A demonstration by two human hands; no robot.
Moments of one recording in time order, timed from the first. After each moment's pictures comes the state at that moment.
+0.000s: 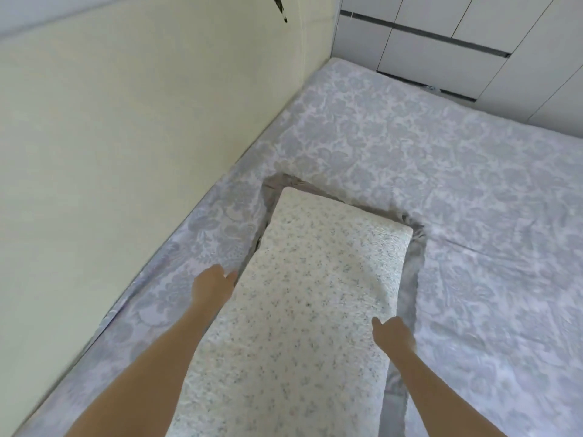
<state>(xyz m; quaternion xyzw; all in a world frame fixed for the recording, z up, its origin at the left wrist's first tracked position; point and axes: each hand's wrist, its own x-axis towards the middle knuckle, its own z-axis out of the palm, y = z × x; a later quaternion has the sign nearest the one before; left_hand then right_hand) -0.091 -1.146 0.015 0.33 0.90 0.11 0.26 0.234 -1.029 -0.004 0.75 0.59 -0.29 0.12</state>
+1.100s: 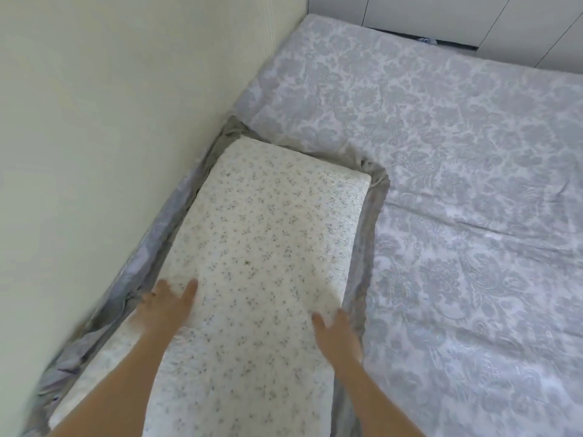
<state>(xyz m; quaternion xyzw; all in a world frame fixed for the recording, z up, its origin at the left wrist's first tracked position) -0.161 -1.100 -0.080 0.20 0.94 0.06 0.26 0.126 -1.009 -0.062 0.71 0.55 -0.44 0.08</state>
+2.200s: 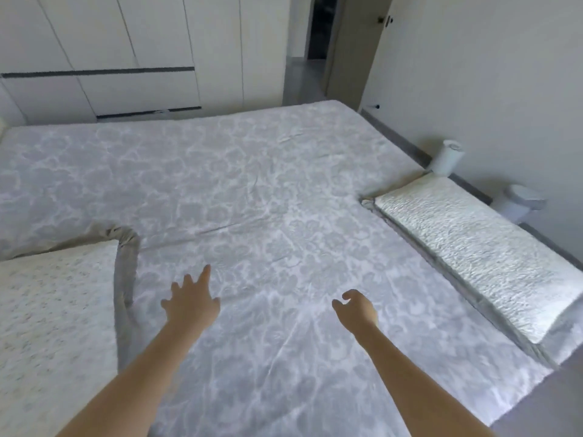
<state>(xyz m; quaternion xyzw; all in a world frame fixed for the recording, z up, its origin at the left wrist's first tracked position) 0.333 -1.034 0.164 0.67 0.71 -0.08 0.20 0.613 -1.110 0.136 0.86 0.38 -0.30 -0.12</state>
